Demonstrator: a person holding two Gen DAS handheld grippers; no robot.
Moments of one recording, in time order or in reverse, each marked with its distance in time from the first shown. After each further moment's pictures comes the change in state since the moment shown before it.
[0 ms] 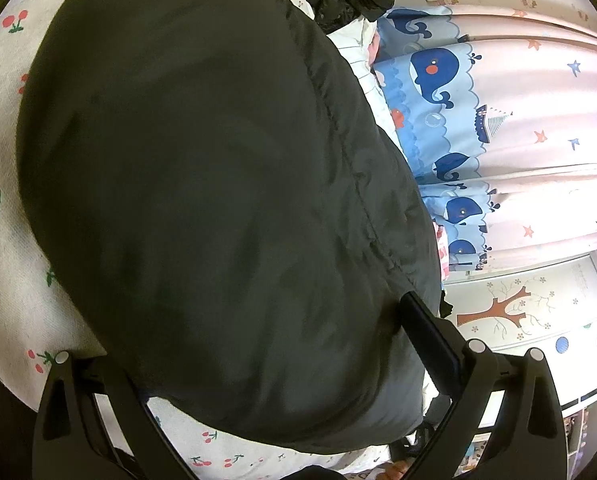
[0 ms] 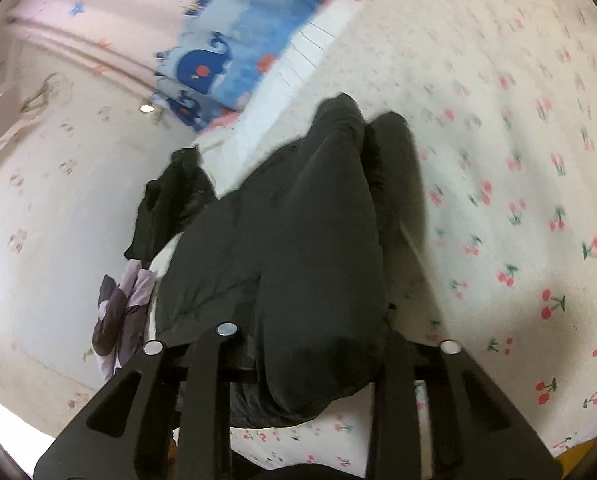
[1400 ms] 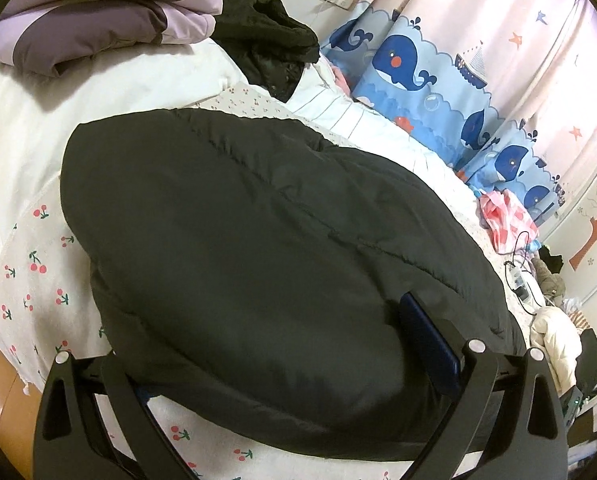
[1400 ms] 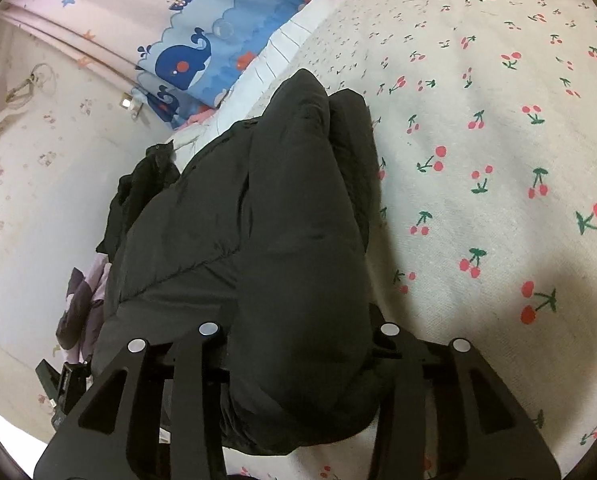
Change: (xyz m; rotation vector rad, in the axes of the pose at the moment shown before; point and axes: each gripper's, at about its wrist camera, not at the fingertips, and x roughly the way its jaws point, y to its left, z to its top) left arm -0.003 -0.079 -0.039 0.497 -0.283 0.358; right arm 0.020 -0.014 -0.014 -0.137 -0.063 -0.047
